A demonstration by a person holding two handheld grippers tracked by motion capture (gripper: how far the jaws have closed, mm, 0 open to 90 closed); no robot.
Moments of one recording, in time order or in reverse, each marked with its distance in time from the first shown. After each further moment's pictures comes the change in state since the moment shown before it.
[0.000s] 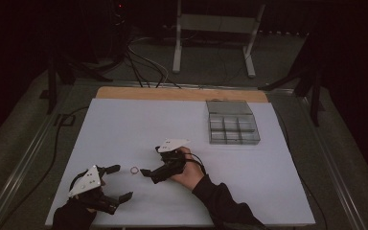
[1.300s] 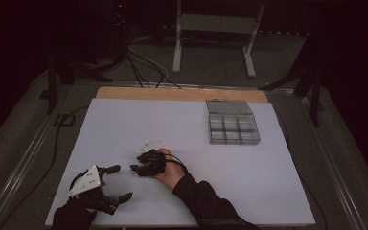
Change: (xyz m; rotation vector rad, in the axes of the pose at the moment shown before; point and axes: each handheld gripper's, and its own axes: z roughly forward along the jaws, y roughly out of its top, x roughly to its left) left arm 0.001 -0.001 0.000 0.001 -0.011 -0.004; right arm 0.011 0.004 0.064 0.193 -0.098 0.003
